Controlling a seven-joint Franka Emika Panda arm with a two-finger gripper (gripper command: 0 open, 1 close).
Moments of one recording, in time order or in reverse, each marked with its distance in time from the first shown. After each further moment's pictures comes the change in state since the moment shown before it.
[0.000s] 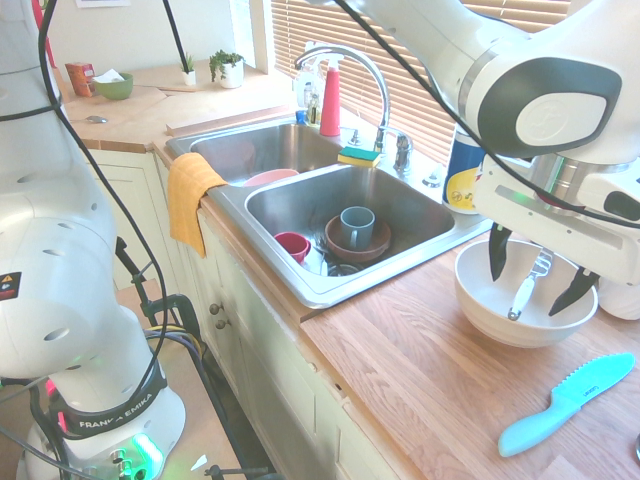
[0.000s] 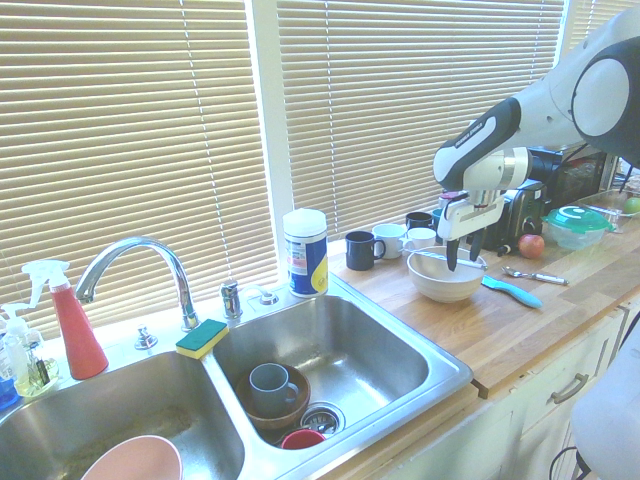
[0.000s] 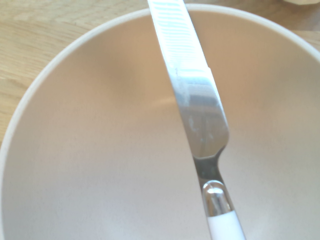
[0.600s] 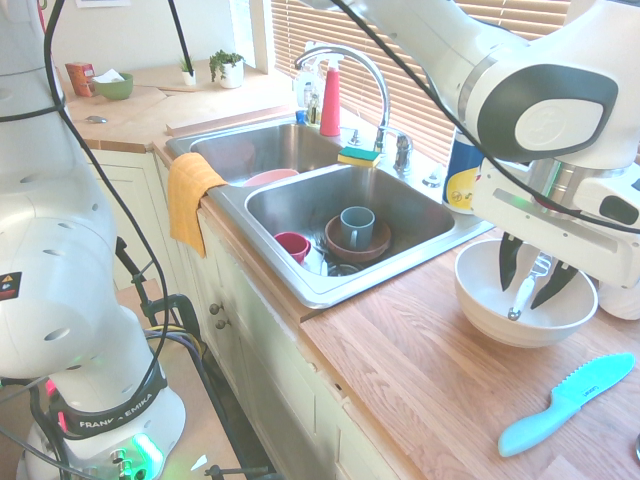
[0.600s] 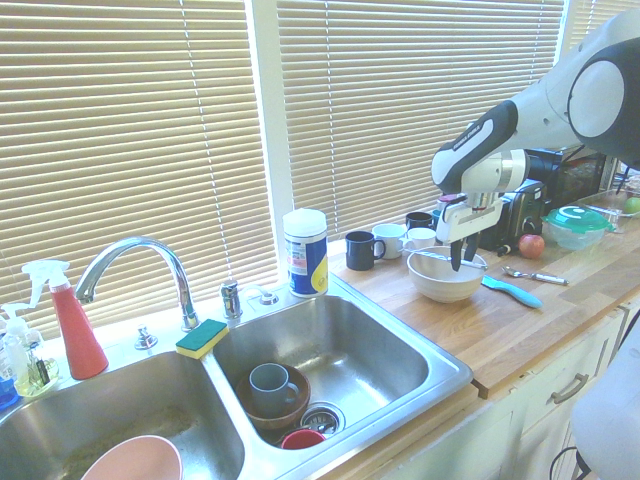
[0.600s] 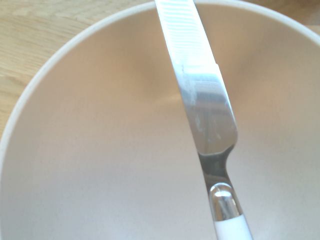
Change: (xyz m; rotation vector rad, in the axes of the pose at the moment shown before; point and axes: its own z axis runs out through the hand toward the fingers) arm 0.000 -0.002 0.005 -0.004 -0.008 0.004
